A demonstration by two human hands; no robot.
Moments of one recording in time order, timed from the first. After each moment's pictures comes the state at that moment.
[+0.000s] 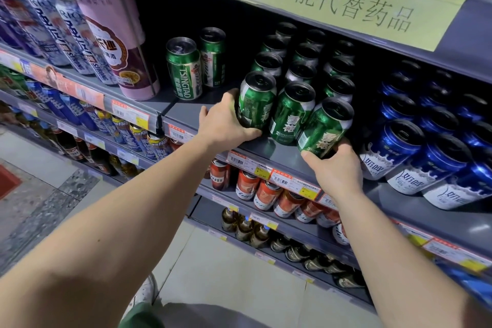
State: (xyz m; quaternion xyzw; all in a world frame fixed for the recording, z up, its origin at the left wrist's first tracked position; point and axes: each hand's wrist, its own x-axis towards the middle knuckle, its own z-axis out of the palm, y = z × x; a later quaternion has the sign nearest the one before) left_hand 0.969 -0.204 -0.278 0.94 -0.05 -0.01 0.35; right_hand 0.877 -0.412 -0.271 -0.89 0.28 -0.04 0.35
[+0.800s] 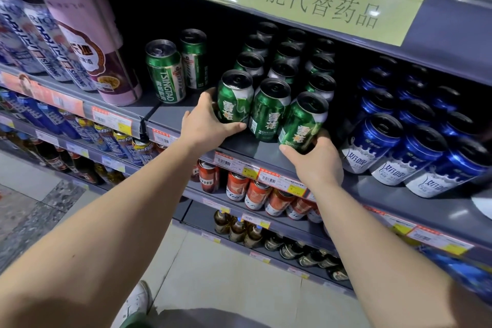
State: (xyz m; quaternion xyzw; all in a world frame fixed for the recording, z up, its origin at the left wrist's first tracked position) left_hand 0.974 -0.197 -0.290 0.88 -0.02 -0.02 0.47; right_hand 0.883 -0.406 -0.277 -0.90 0.28 -0.05 0.32
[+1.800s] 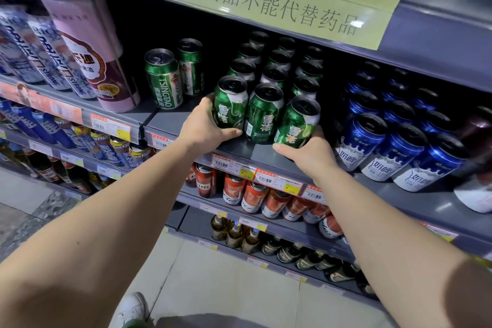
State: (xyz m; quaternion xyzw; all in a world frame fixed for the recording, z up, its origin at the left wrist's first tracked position) left_hand 0.968 -0.198 -0.276 0.89 -0.04 -0.04 0.46; right_hand 0.895 -0.420 -0.273 -0.87 0.25 -0.01 0.42
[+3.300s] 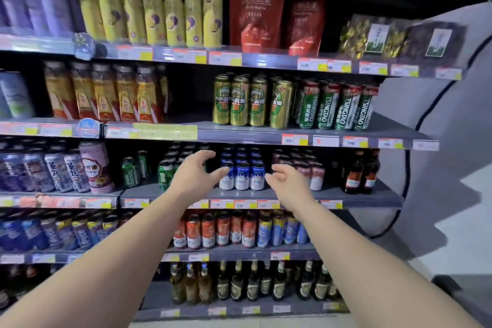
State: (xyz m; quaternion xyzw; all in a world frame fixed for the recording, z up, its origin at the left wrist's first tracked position) left_hand 0.567 -0.238 -0.007 0.87 -0.24 0.03 0.44; right_hand 0.469 -0.434 -0.026 -0.84 0.21 -0.19 0.47
